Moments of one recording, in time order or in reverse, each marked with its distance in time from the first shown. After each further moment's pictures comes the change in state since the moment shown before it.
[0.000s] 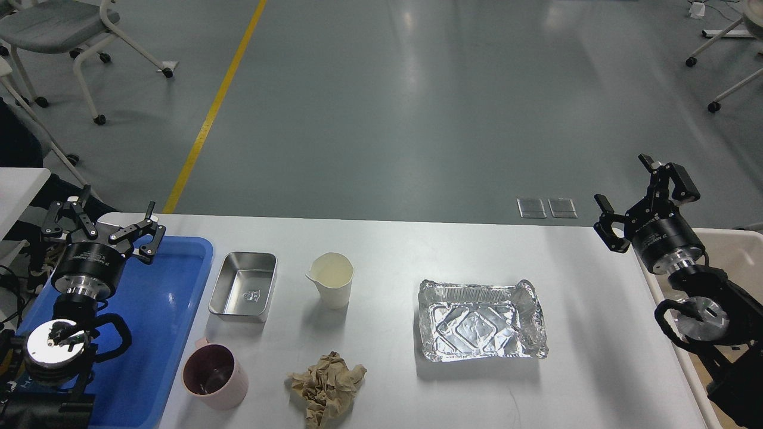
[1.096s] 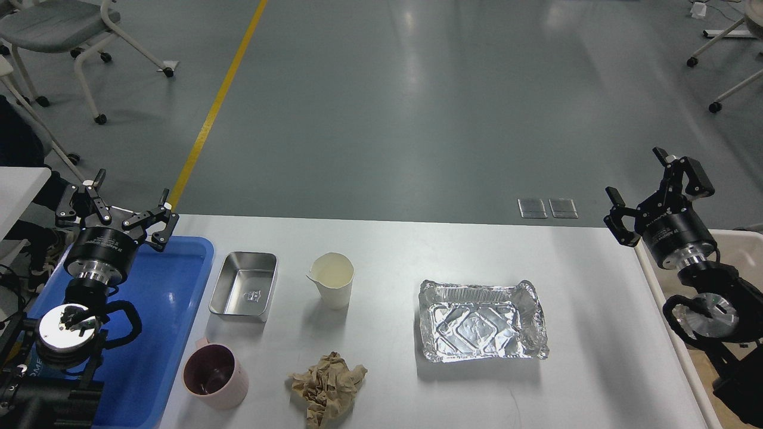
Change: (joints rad) left arm -0.040 -0.001 0.041 -0.020 0.011 0.050 -0.002; right arm -0.002 -0.011 0.034 -0.003 -0.011 0.009 0.001
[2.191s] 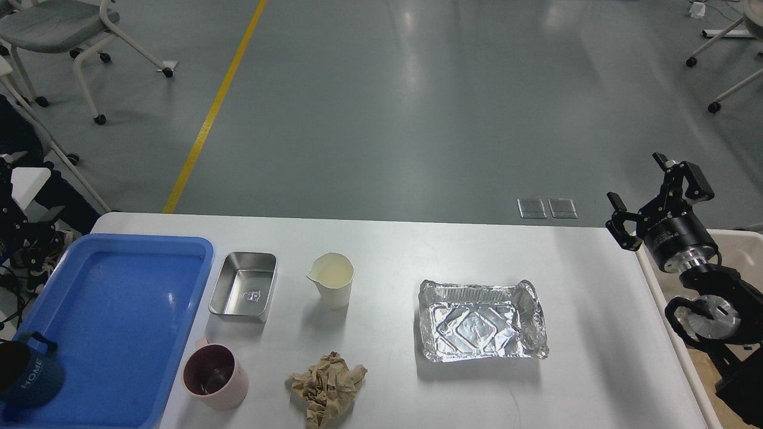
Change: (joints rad) left arm 0.128 0.761 0.409 -0.282 0.153 0.191 0.004; right arm 0.003 -0.007 -0.011 -0.023 -0.006 0.001 -0.006
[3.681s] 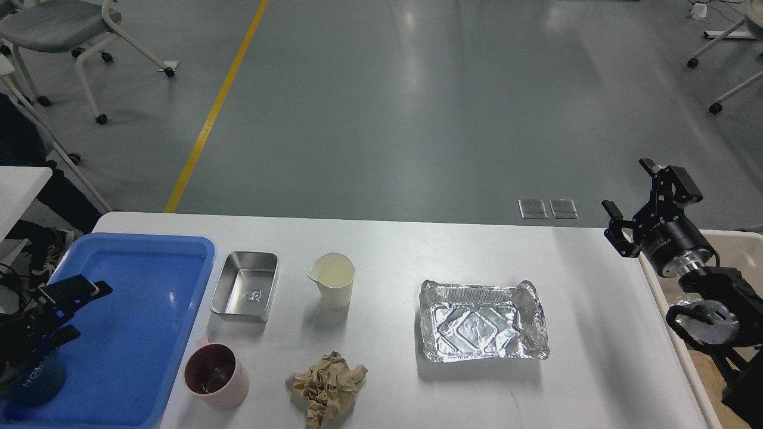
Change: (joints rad) left arm 0.106 0.400 0.446 -0.366 0.416 0.012 -0.028; right arm -0.004 -0.010 -0.015 -0.004 -0.121 -0.004 0.000
